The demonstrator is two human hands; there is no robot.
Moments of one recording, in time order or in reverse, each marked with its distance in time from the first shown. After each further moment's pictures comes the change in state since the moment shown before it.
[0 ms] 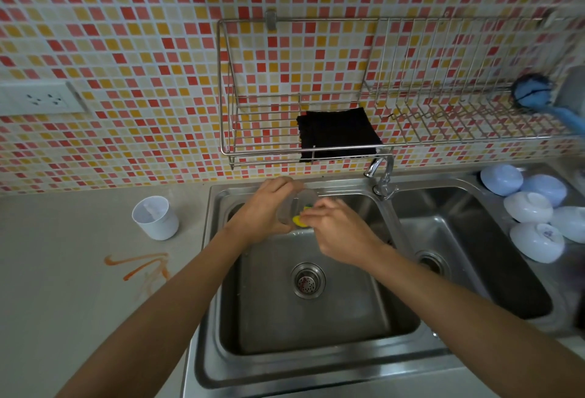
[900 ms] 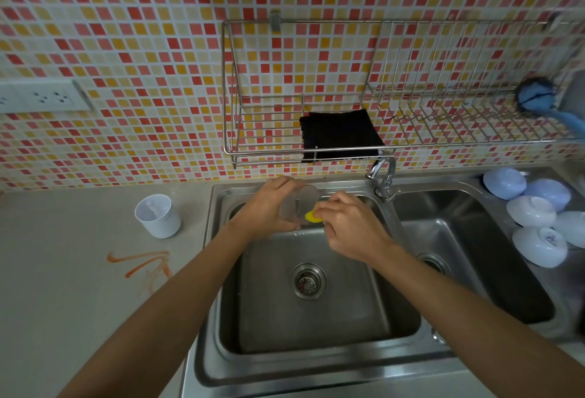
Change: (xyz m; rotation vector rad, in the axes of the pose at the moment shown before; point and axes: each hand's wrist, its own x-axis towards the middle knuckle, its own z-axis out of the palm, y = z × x) left_hand 0.006 0.001 -0.001 -0.009 -0.058 -0.069; right_hand -0.007 0.016 -0.001 -0.057 0.174 -0.005
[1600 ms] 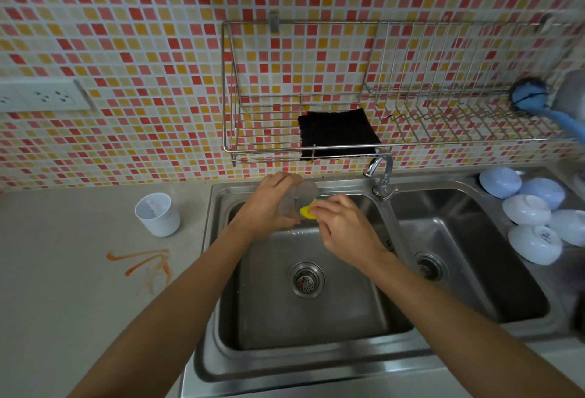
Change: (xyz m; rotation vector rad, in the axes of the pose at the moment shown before) left_hand -0.005 0.008 0.002 -0.003 0.087 -0.042; right_hand -0.008 -0.010 0.012 0.117 0.078 0.115
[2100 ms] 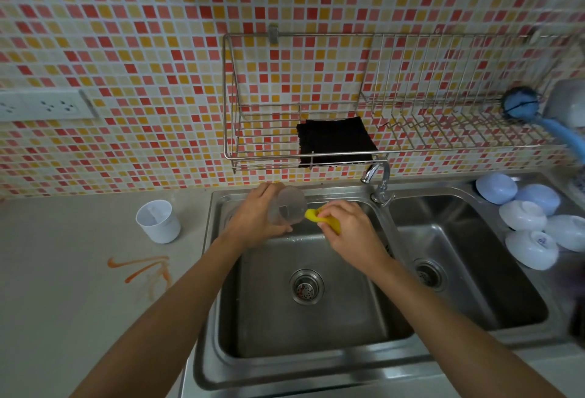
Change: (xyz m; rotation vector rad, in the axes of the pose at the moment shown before) left_hand -0.015 -0.002 -0.008 0.011 0.000 -0.206; right_hand -0.007 0.003 -0.009 0.196 0.009 0.243
